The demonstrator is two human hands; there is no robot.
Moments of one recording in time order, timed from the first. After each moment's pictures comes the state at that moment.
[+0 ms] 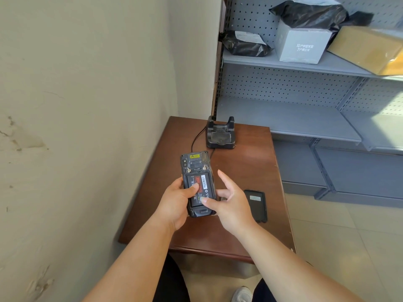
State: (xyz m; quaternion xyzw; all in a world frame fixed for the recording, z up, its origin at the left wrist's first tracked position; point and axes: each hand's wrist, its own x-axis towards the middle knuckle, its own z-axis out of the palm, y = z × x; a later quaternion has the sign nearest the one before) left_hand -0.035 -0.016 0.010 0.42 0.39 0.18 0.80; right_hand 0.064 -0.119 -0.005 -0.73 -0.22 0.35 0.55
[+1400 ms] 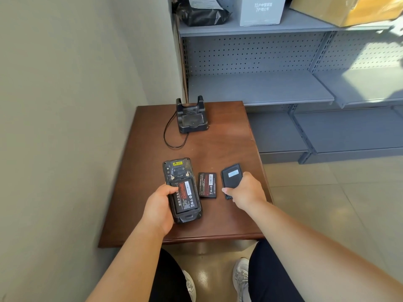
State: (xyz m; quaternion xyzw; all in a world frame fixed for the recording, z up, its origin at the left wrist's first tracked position) left_hand -0.026 -0.037 -0.024 0.35 0.46 0.11 0.81; right_hand 0.124 -0.169 -0.027 -0.91 -0.08 0.28 0.29
